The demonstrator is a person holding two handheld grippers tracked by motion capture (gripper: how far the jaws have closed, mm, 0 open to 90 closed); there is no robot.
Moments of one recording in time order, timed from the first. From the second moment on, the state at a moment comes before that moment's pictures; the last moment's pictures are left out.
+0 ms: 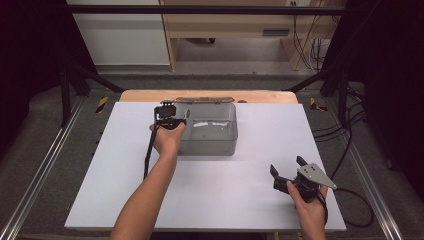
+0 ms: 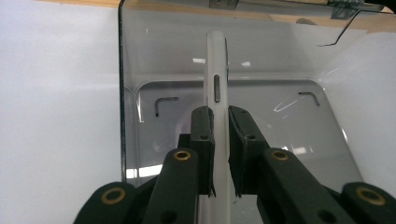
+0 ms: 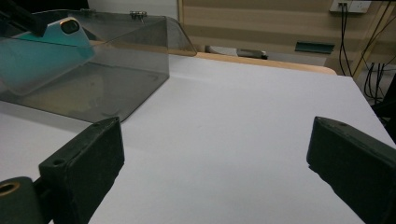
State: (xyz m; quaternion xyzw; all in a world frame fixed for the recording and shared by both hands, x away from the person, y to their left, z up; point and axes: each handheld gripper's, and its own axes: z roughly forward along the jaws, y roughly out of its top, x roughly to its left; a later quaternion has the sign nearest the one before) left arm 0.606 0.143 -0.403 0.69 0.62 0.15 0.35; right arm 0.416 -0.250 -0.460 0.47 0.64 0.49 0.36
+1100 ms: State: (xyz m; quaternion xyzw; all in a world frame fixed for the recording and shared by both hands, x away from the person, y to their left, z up) left arm 0.609 0.141 -0.401 0.72 0.58 0.22 0.31; right arm 0.415 -0.246 -0.461 0.46 0.65 0.49 0.35
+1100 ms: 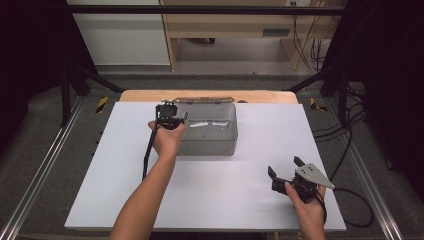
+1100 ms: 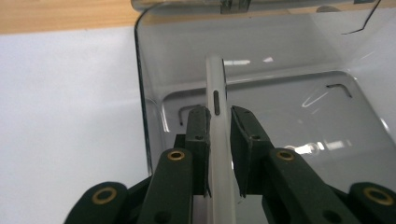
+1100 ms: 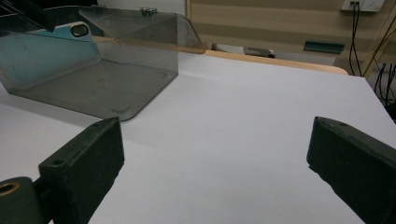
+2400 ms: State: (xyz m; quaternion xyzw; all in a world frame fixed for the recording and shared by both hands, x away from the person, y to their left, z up) left arm 0.578 0.161 -0.364 0.67 0.48 0.28 0.49; right arm 0.418 -0.240 -0.462 0.45 0.67 0.48 0.34
